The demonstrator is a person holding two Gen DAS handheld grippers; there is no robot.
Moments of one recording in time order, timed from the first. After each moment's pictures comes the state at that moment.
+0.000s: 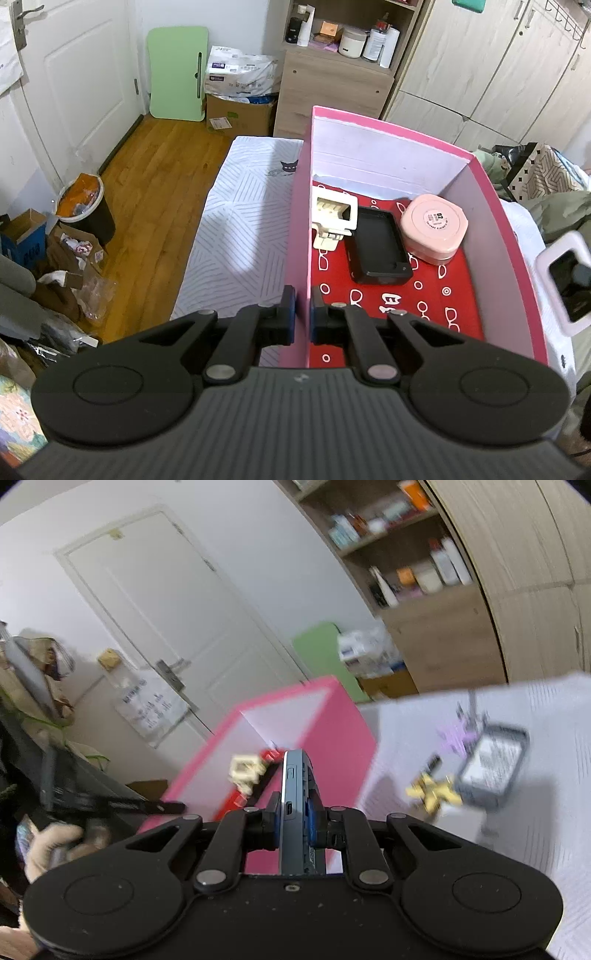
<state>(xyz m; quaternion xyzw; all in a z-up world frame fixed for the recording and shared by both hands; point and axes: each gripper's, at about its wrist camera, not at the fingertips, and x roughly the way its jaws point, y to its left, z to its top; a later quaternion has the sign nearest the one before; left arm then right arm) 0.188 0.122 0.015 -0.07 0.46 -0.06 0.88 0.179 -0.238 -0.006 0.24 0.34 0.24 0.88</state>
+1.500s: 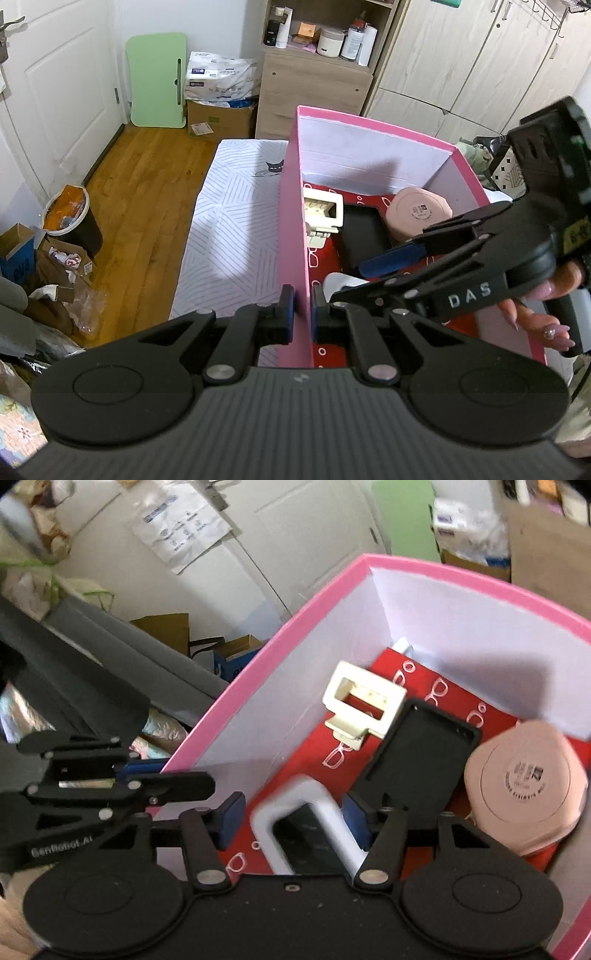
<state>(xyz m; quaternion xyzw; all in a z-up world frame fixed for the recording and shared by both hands) 0.181 0.131 0.016 -0.06 0.45 -0.10 0.88 0.316 -0.042 -0.055 0.06 0.55 0.37 0.75</state>
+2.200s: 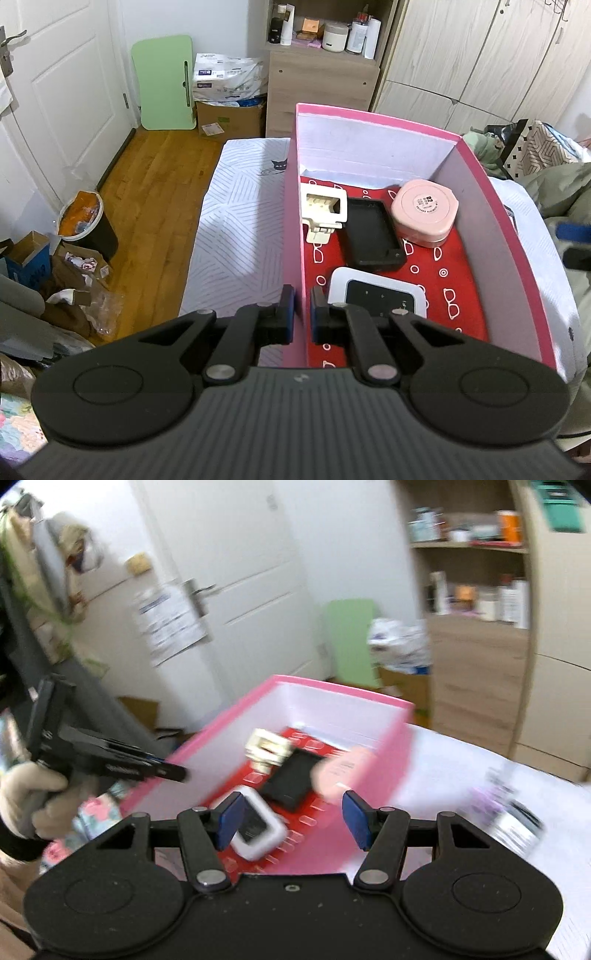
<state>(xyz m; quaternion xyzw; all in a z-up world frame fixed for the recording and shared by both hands) 0.183 0.115 0.018 -0.02 0.46 -0.08 0.88 0.191 -0.185 0.034 0.06 0.38 0.27 0.88</state>
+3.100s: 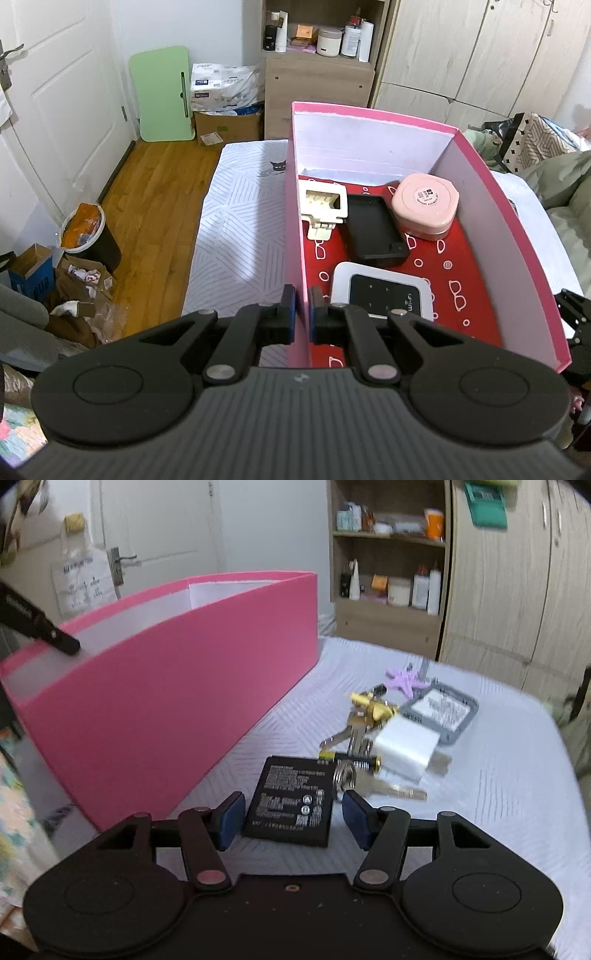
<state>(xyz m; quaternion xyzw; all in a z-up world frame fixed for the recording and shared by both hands) 0.175 0.113 0.013 -0.01 0.45 -0.08 0.89 0.123 -0.170 -0.096 -0.03 0.36 0.13 0.92</state>
